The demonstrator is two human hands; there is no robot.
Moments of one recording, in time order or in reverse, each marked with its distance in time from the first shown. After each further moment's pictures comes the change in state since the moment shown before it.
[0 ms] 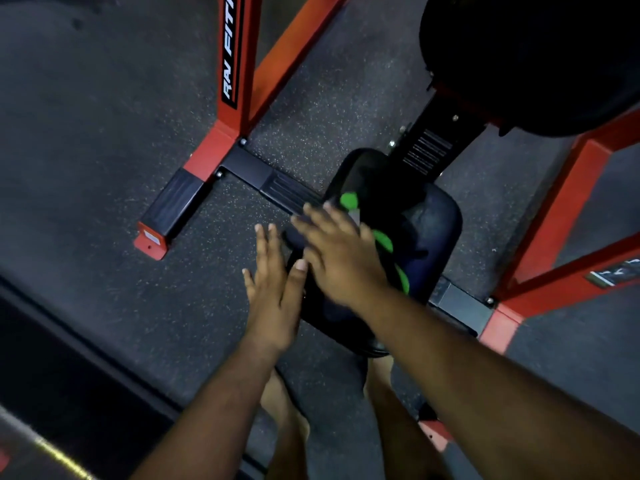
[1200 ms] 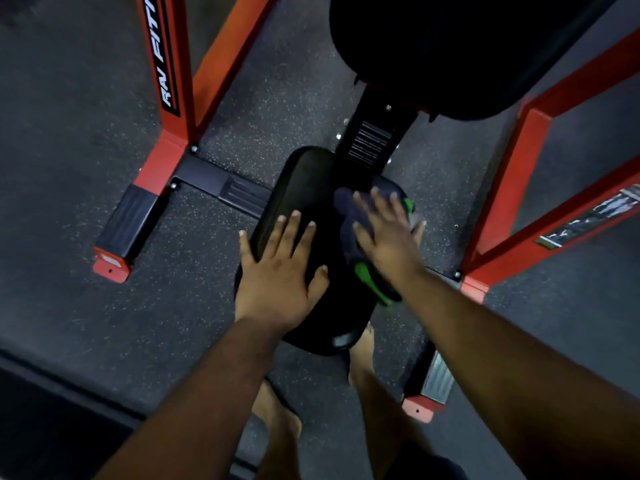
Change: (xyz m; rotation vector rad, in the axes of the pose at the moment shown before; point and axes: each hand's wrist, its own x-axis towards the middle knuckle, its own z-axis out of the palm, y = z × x) left_hand 0.034 0.046 0.043 0.845 -0.152 0.374; right_hand -0.030 0.151 -0.008 0.063 0.029 0.451
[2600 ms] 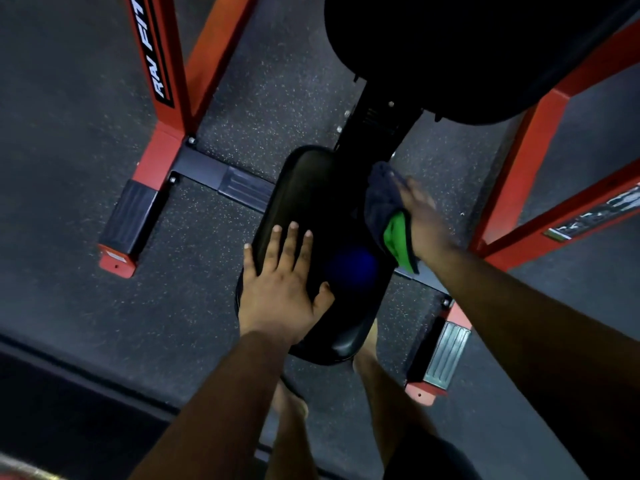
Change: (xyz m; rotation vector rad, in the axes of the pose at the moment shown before) left_hand 0.009 0.008 0.000 0.088 -0.135 -0.052; right_hand 0.046 0.053 -0.026 0.214 -0.105 0.047
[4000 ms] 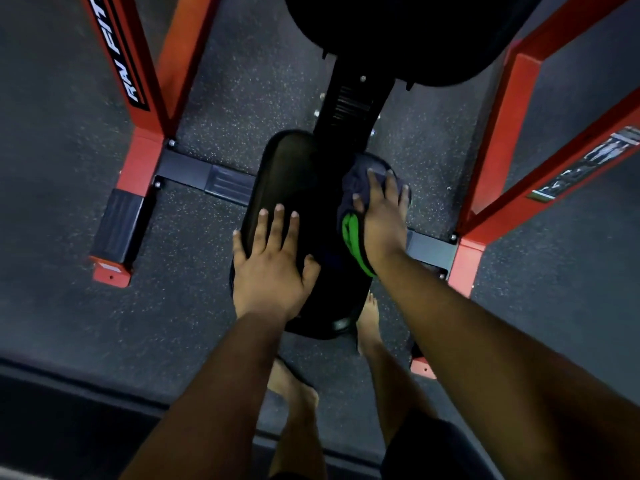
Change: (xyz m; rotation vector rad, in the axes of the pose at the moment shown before) left_hand 0.001 -0.005 0.008 -0.008 0.054 0.014; right_hand -0.037 -0.045 0.057 0.104 0.255 0.275
